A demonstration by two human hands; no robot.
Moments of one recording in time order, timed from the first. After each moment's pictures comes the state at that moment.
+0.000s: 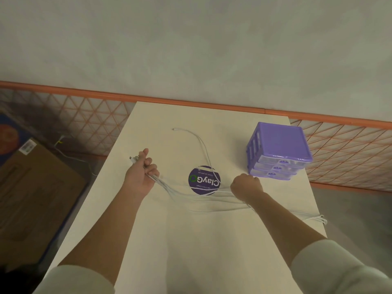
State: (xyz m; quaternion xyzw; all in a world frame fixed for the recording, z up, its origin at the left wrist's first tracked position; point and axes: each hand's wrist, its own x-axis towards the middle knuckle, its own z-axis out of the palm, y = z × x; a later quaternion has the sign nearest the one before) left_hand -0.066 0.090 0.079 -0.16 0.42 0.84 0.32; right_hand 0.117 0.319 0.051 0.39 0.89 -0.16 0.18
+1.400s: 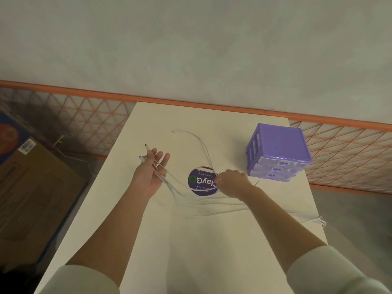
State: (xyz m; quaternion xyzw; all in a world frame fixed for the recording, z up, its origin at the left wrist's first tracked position) left_hand -0.049 0.107 0.092 -0.17 0.38 0.84 0.34; right_hand 0.096 0.298 0.079 0.26 0.93 -0.14 0.21
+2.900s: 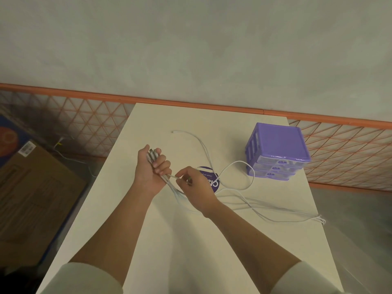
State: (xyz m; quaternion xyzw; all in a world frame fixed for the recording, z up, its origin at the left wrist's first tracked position) left_hand -0.050 0.108 0.100 -0.09 0.34 0.83 0.42; right_hand 0.075 0.201 0.084 0.24 0.79 -0.56 -0.07
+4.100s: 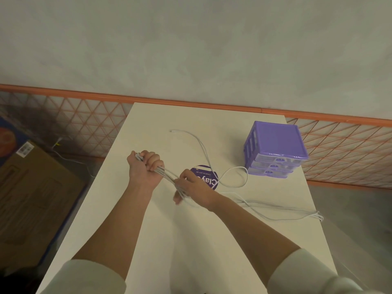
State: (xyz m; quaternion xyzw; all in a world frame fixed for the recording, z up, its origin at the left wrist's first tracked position) left_hand -0.059 0.108 0.093 -0.19 0.18 0.90 0.34; right_hand 0.078 0.212 0.087 0.21 0.72 -0.66 0.09
